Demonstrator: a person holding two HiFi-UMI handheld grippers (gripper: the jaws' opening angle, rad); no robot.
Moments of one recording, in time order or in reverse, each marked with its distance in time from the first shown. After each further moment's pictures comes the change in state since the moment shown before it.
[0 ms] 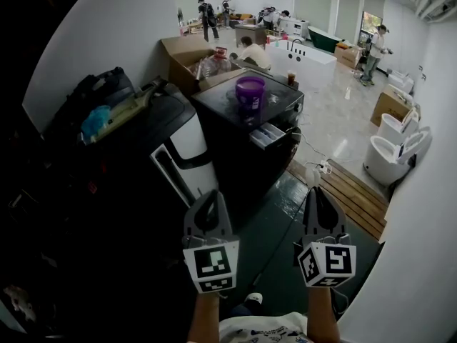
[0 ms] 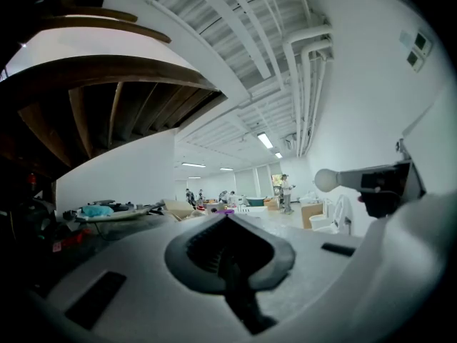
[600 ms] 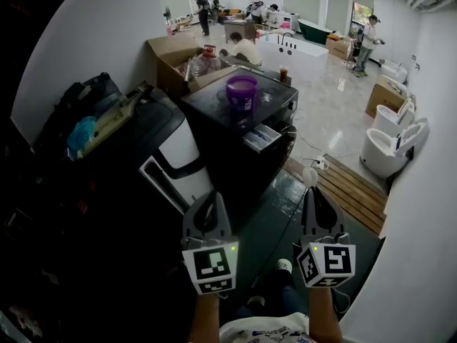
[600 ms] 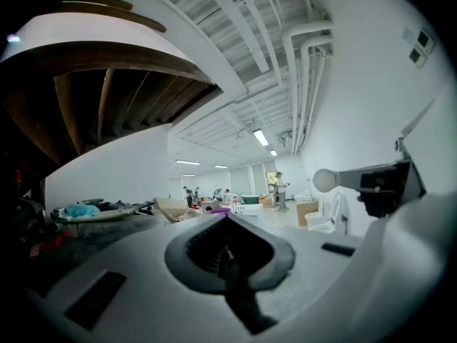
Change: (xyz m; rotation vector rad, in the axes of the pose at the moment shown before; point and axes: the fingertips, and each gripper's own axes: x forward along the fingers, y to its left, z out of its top) left arm 0.061 -0.001 -0.009 0.014 0.014 -0.048; right arm 0.048 -0.015 -0.019 -0.003 0.029 -0.032
